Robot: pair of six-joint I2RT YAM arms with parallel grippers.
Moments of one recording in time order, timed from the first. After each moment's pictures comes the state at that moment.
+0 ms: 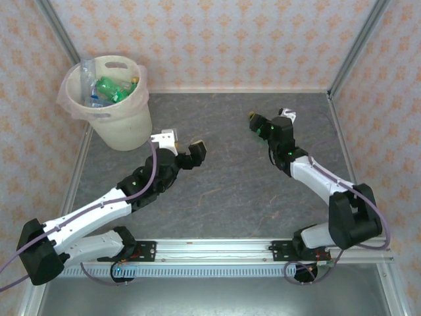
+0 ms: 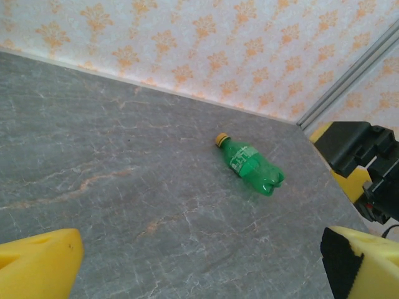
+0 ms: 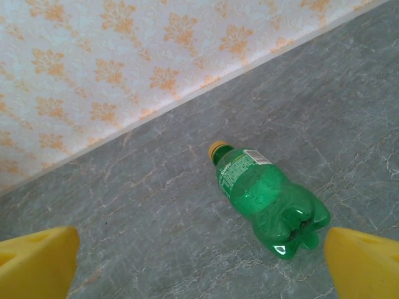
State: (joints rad) left arm -0.78 1.02 0.72 0.00 -0.44 -0.62; right arm 0.31 1.42 0.85 0.13 0.22 0.61
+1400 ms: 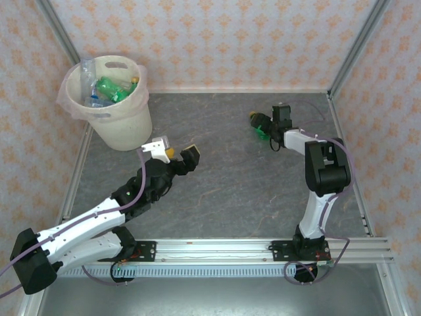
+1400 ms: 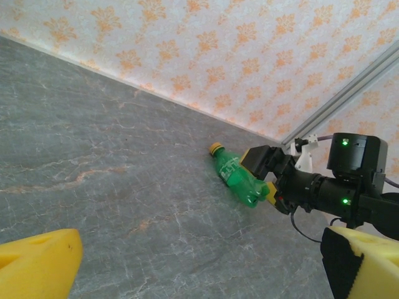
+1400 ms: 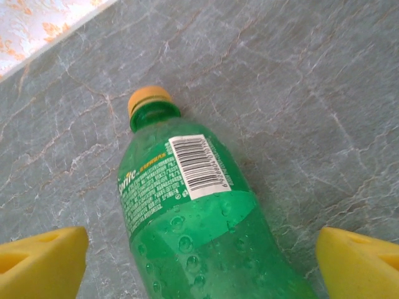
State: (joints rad) left arm -0.78 0.91 0.60 0.07 -0.44 -0.72; right arm 0.14 1.93 1.18 0.02 -0.08 0.56
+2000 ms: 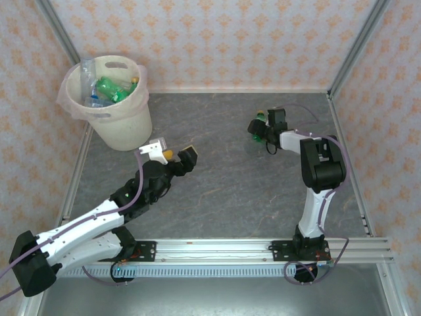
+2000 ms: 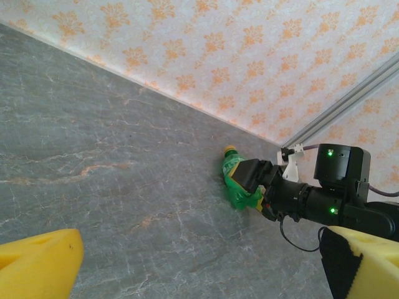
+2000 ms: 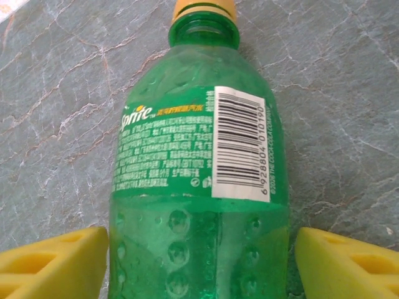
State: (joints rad) left arm -0.76 0.88 0.57 0.07 -0.44 -0.75; right arm 0.17 1.98 1.18 0.02 -0.12 0.54
